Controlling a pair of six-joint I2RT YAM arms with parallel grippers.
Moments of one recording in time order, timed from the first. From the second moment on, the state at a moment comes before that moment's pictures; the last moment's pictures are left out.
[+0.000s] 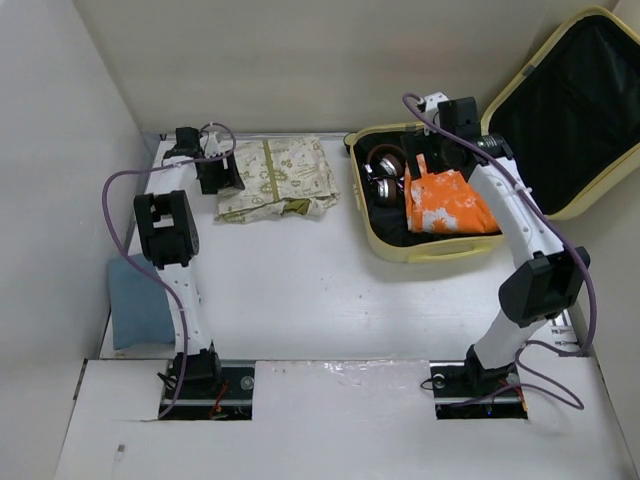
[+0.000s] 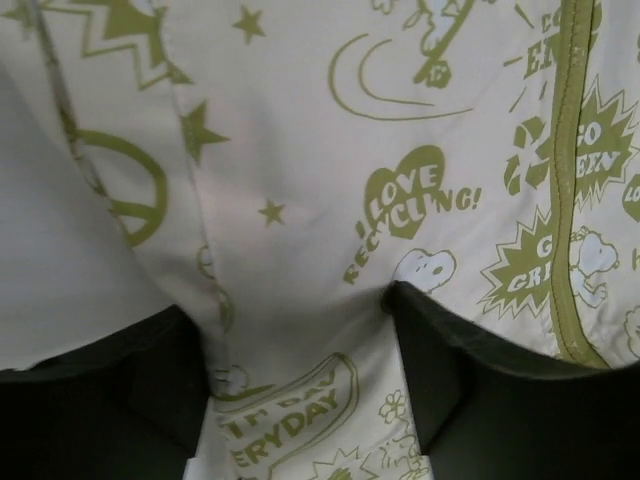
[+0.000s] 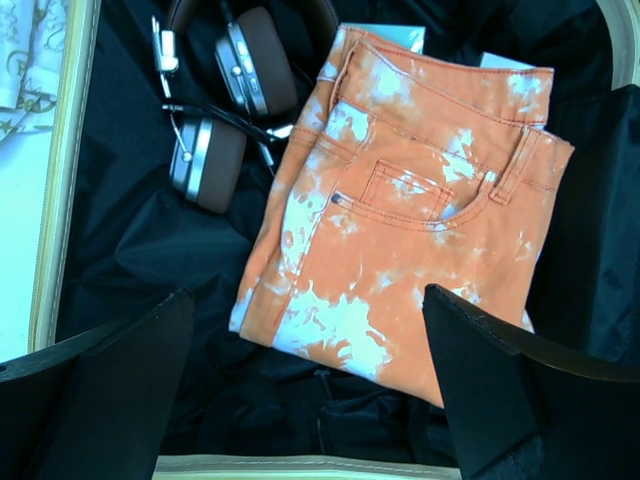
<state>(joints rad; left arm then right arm) 0.12 2.32 1.91 -0.61 0.43 -0.07 0.25 1.70 1.76 -0.78 0.10 -0.14</state>
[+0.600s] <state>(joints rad) 0.01 1.90 1.37 -0.69 0.25 0.46 0.53 1.53 1.60 -0.82 0.08 -0.18</state>
